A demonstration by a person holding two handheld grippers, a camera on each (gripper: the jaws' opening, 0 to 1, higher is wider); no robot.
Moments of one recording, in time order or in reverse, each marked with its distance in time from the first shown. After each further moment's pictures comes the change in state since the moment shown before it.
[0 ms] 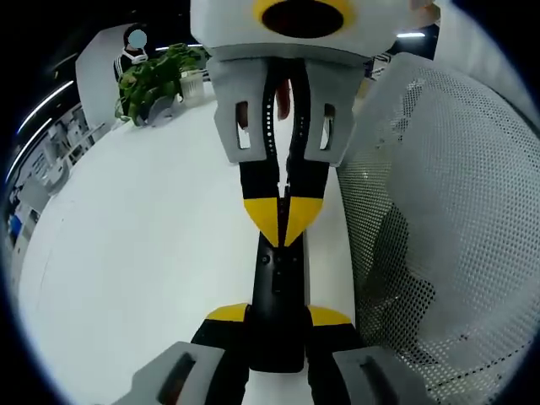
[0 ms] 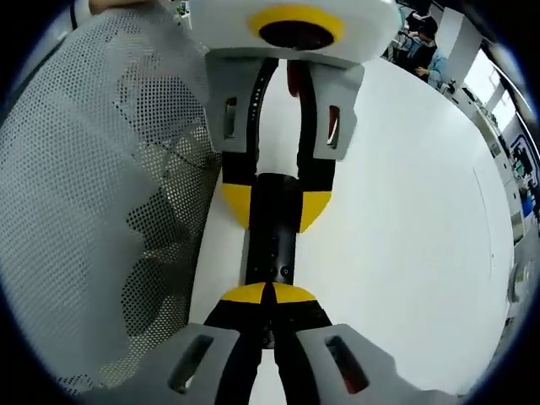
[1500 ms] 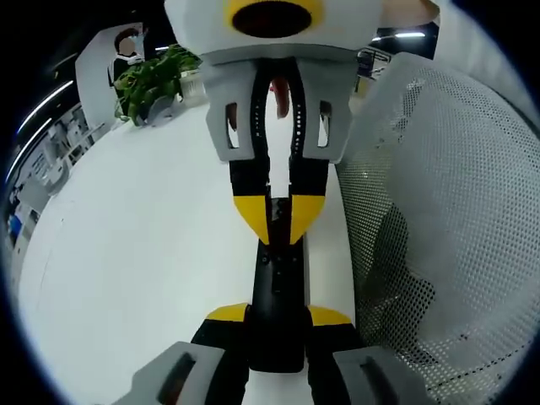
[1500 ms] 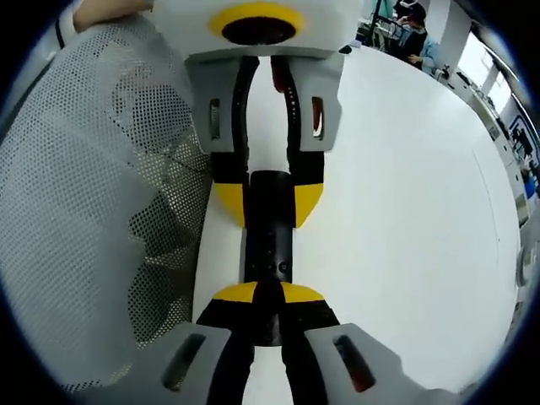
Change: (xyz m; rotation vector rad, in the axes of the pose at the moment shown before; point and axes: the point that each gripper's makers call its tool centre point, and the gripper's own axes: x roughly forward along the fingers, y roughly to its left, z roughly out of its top) left arm 0.002 0.001 -0.001 0.002 0.003 -0.001; right arm 0.000 0.000 -0.003 0.039 0.014 0.018
